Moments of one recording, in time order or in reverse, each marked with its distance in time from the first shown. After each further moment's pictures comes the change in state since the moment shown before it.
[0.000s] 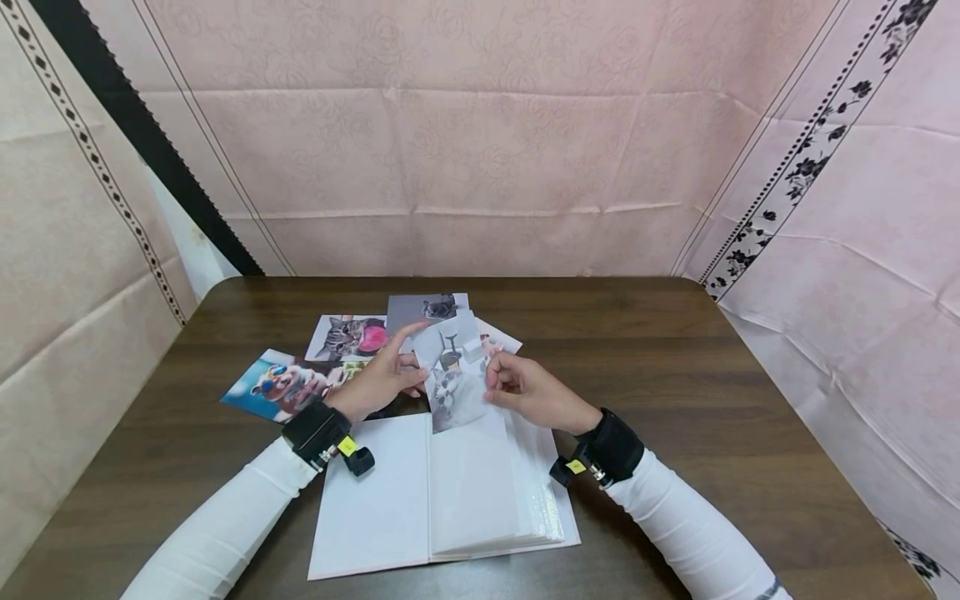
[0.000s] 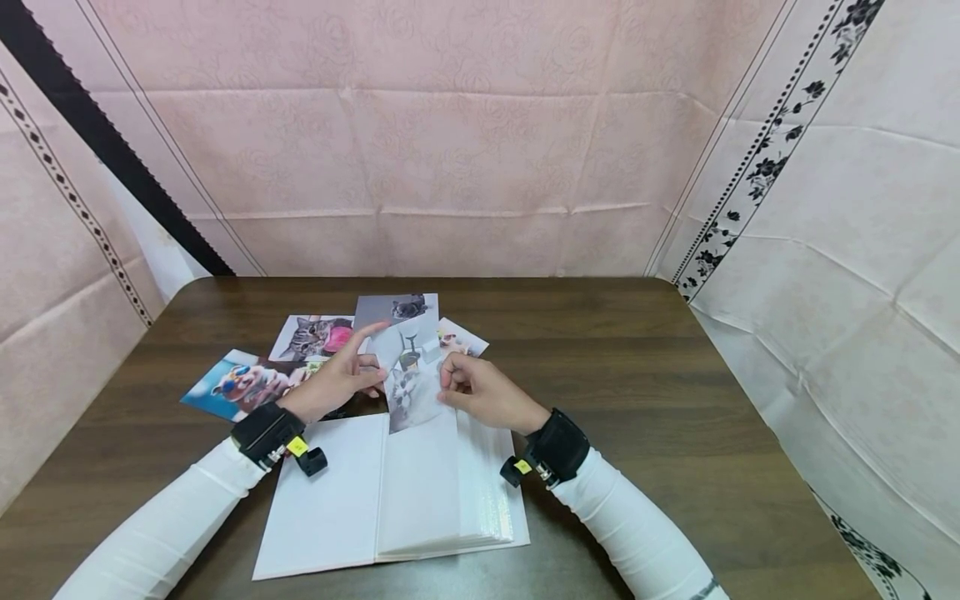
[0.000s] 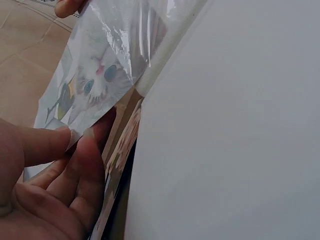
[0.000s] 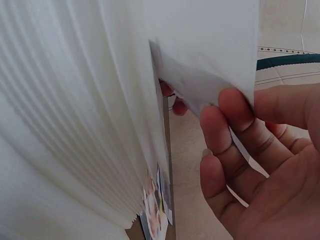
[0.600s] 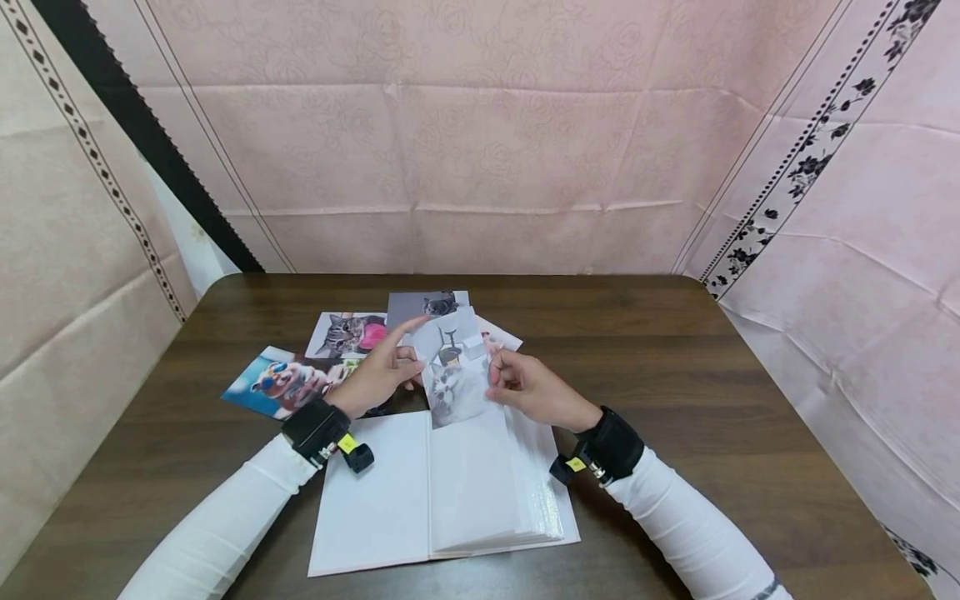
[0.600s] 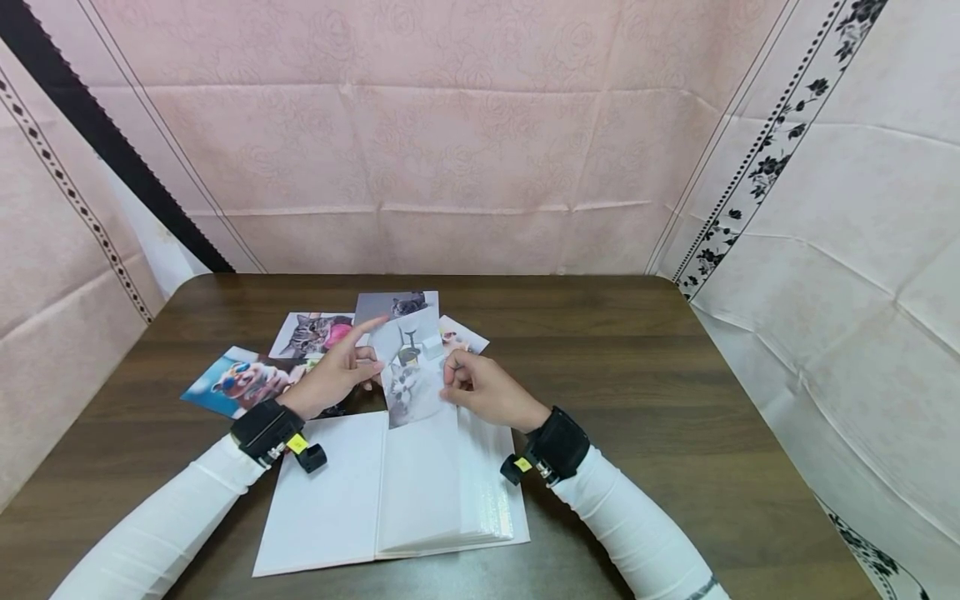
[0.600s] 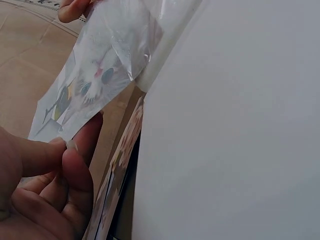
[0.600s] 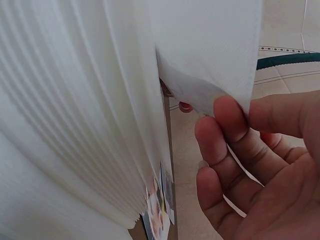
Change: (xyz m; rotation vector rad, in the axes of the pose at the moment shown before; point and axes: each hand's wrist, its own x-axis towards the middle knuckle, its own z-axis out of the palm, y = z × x) left_hand 0.000 0.001 -0.002 0.037 0.059 0.026; right_hand 0.000 -0.002 -0.001 -0.021 0.015 0.036
